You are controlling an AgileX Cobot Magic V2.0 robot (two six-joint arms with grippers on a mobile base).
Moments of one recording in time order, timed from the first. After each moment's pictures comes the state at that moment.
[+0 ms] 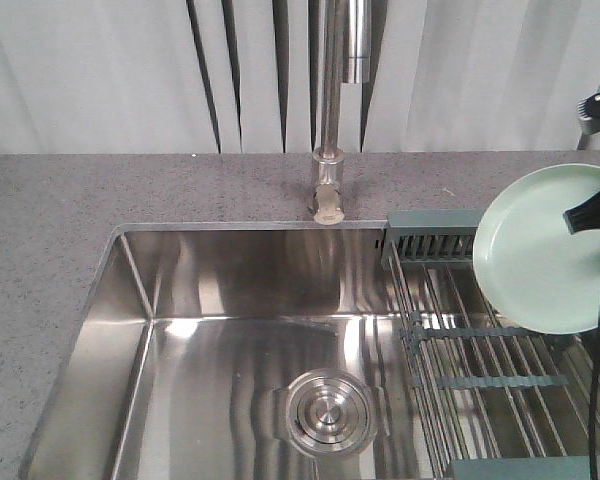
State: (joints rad) left arm 0.02 0.31 -0.61 -0.59 0.85 0.48; right arm 0.10 1.43 -1.21 -0.57 0.91 0.19
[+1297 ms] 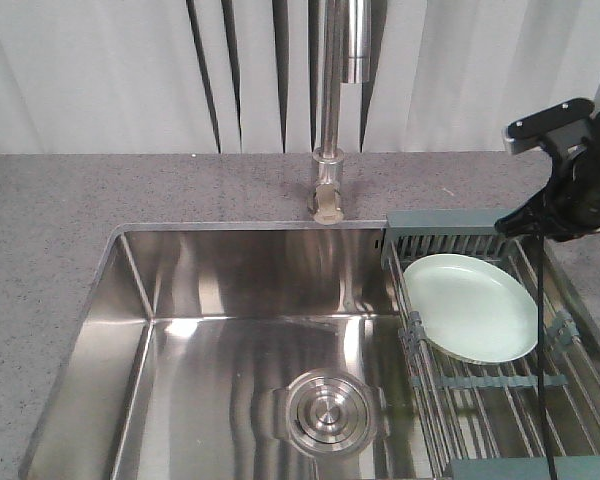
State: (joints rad) left arm 0.02 0.31 -0.61 -0.59 0.85 0.48; right arm 0.10 1.63 -1.31 -0.33 0.85 0.01
